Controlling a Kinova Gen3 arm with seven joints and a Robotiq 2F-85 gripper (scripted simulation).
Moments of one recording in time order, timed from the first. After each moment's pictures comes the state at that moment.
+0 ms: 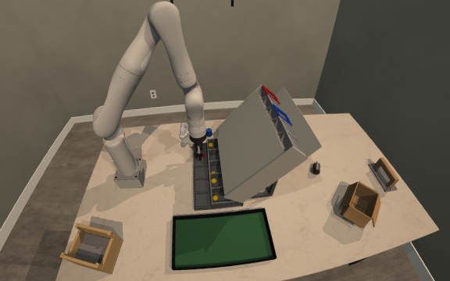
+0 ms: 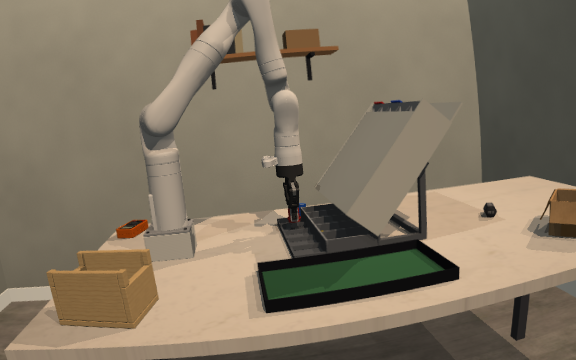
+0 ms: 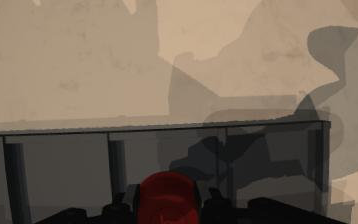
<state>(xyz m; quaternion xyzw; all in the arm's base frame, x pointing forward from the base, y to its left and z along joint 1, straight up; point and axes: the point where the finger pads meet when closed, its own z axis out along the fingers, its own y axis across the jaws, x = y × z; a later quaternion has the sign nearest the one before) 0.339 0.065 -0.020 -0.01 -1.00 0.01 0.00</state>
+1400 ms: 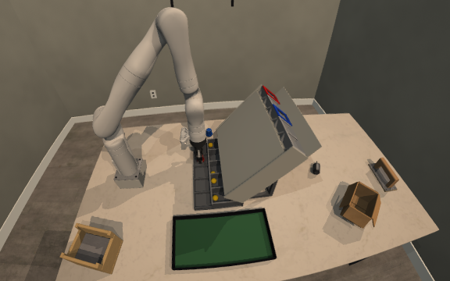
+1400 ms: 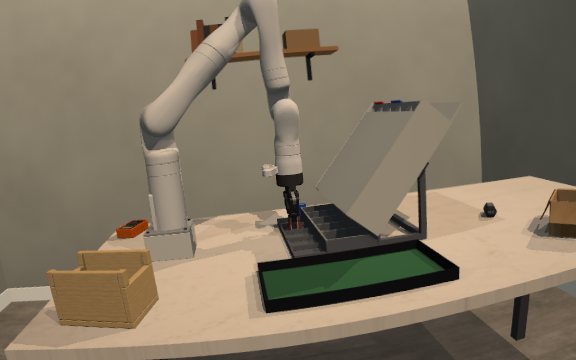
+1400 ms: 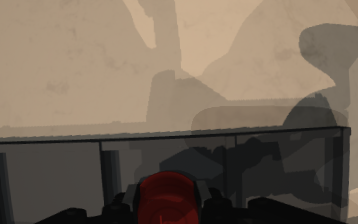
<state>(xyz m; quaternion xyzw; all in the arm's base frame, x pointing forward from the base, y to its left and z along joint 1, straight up) 0.337 0.065 -0.045 -0.01 -1.00 0.00 0.00</state>
